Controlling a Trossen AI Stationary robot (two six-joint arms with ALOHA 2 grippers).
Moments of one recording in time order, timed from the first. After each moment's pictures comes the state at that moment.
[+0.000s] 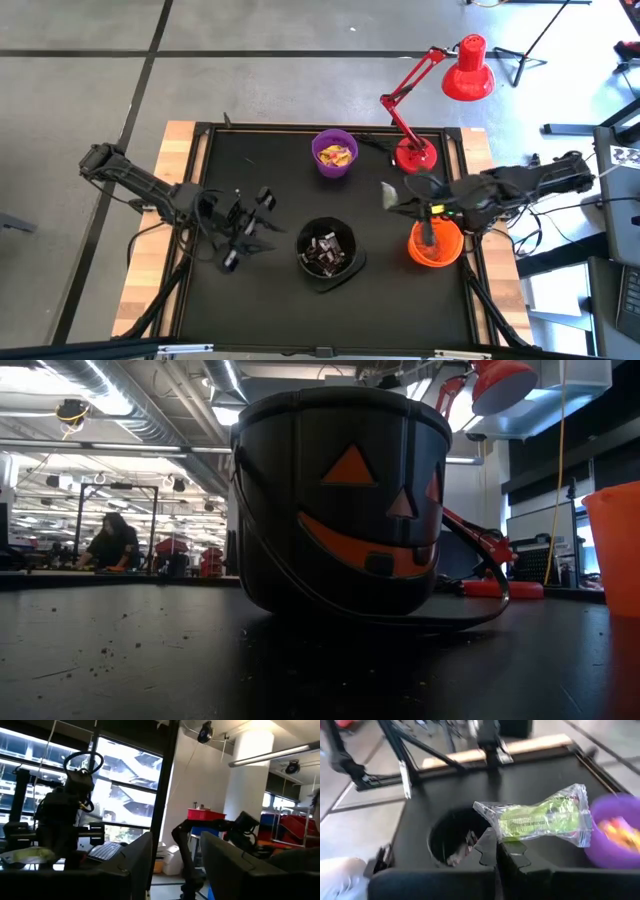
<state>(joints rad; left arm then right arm) -0.39 1.14 0.80 0.74 -0.06 -0.17 0.32 0.96 1.09 -0.56 0.25 0.30</state>
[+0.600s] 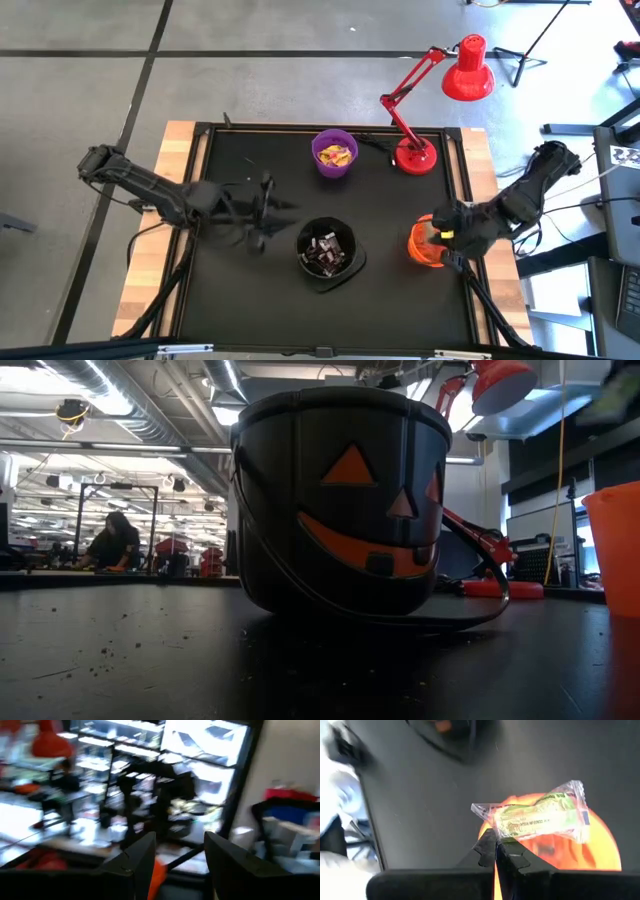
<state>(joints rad) -0.31 1.14 0.80 0.55 -0.30 -0.17 0.71 0.98 1.09 -1.24 0.25 1.02</state>
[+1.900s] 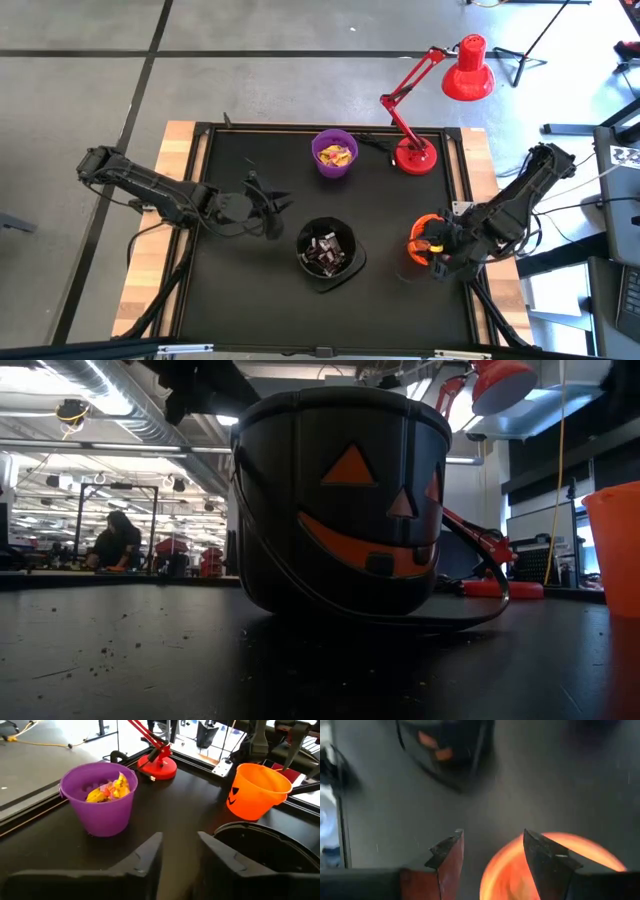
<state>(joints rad) -0.26 1.14 0.80 -0.15 -0.69 -0.52 0.80 1.08 1.00 -1.09 0.45 1.05</state>
